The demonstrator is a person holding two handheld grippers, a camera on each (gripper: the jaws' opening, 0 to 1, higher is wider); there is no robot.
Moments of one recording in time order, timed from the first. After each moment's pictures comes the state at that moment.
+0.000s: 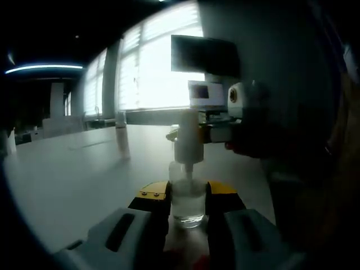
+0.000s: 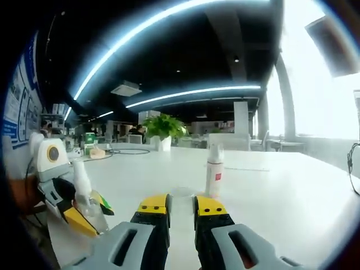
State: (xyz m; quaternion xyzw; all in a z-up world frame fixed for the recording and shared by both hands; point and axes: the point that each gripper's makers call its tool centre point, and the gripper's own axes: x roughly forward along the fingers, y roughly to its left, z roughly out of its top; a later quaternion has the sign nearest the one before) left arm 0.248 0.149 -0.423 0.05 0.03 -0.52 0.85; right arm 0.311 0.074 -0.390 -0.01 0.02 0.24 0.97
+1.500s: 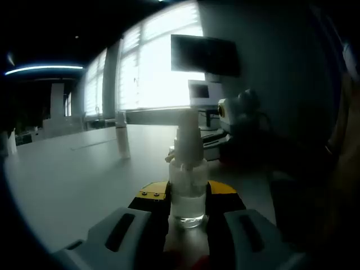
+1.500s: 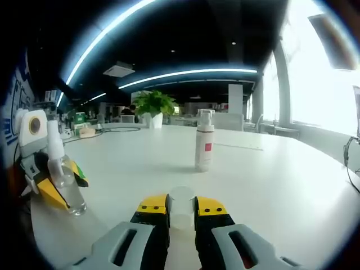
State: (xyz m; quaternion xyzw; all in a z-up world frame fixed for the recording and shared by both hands) left arm 0.248 0.150 -0.423 0.05 0.03 -0.52 0.85; right arm 0.325 0.060 -0.436 -0.04 0.09 0.21 0.97
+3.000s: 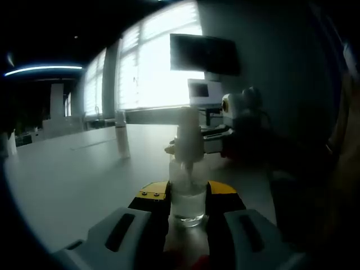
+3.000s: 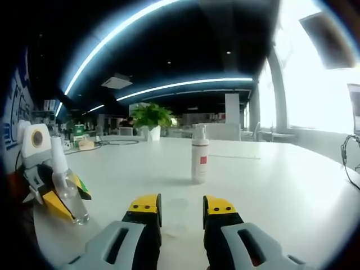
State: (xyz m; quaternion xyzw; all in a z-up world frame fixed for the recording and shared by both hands) left arm 0.249 0.151 -0.425 0.05 0.04 -0.52 0.85; right arm 0.324 0.054 -0.417 -0.01 0.05 0.20 0.98
